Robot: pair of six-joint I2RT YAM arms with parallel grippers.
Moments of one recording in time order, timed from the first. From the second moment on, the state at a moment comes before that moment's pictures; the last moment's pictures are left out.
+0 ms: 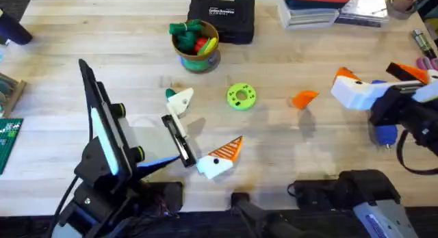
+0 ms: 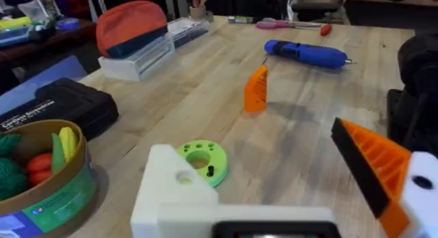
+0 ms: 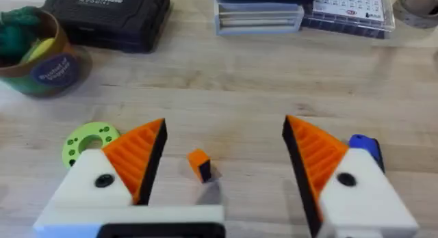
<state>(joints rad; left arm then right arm) -0.55 0.00 0.01 -0.05 0.53 0.09 0.00 0.35 0.66 -0.75 -0.02 -0.01</state>
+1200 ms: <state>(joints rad) -0.55 0.00 0.01 -0.06 0.72 -0.01 0.00 0.47 0.67 -0.79 -0.06 -0.01</state>
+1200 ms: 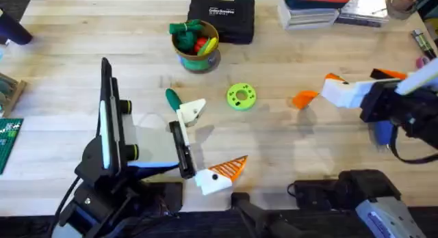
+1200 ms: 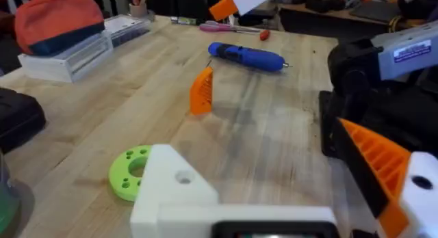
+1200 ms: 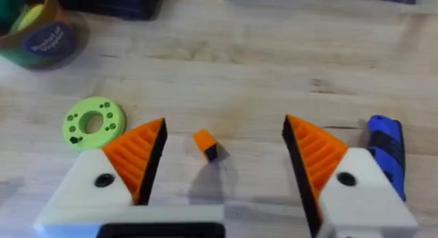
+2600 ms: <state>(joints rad) -0.55 0.00 0.01 -0.06 0.82 -0.08 0.21 1.33 0.95 -1.02 0.03 -0.34</state>
